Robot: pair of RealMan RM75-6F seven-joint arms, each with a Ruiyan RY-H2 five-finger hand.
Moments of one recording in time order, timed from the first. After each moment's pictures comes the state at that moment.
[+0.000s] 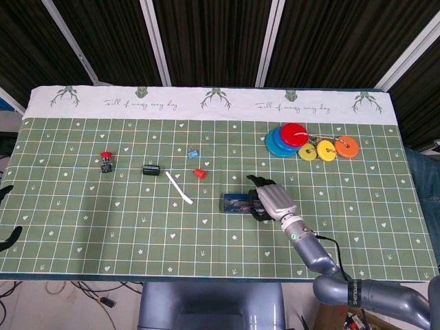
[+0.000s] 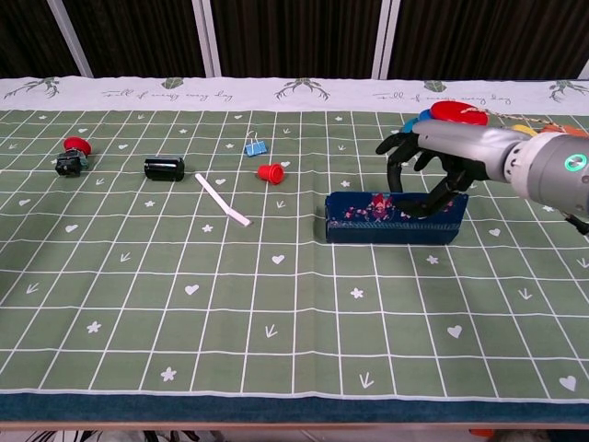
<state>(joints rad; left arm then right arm) -0.07 -0.99 -0.06 -1.63 1.49 1.51 -0.03 0.73 -1.51 0.24 -1.58 -0.96 0.84 -0.31</state>
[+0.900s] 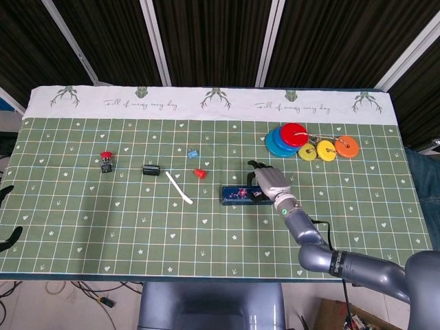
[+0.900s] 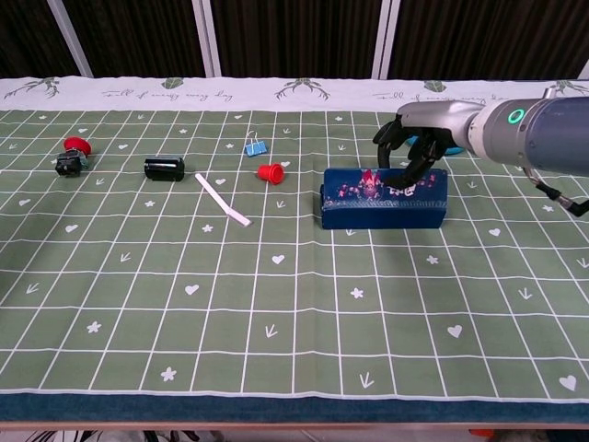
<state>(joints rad) -0.07 -0.99 -0.05 -1.63 1.49 1.51 -0.03 0.92 -1.54 0.27 -1.41 -0.62 0.73 -0.36</state>
